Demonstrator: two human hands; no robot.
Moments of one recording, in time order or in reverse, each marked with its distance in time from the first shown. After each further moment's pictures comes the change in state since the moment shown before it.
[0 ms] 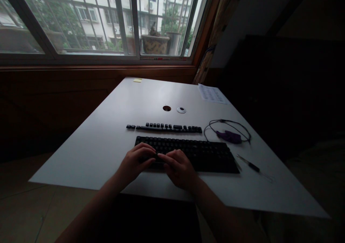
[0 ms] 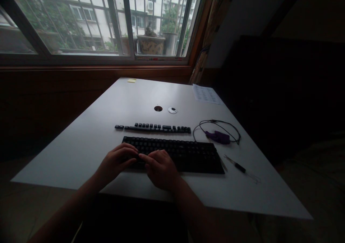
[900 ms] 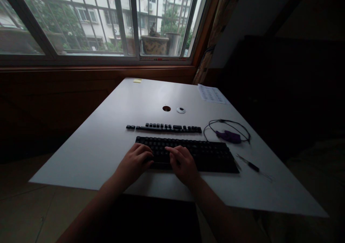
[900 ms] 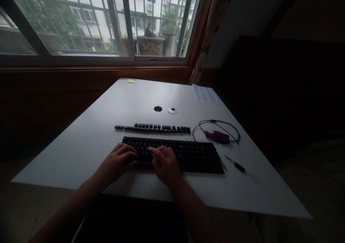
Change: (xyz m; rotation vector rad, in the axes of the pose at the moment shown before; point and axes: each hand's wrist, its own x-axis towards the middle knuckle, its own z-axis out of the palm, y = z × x) left_hand -0.002 -0.008 -0.001 0.491 -0.131 0.115; right_hand -0.004 0.010 0.002 -0.070 0.112 0.216
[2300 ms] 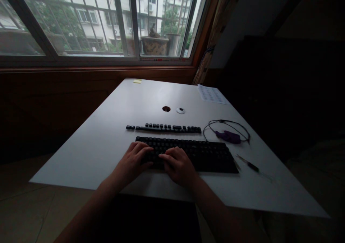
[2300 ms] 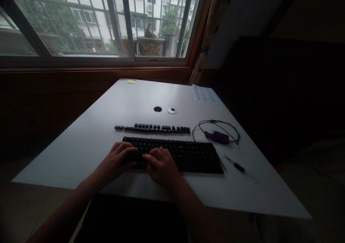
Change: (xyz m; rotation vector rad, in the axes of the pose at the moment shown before) left_hand -0.008 -0.010 0.003 0.034 -0.001 -0.066; right_hand 0.000 -0.001 0.002 -0.084 -0.186 -0.121
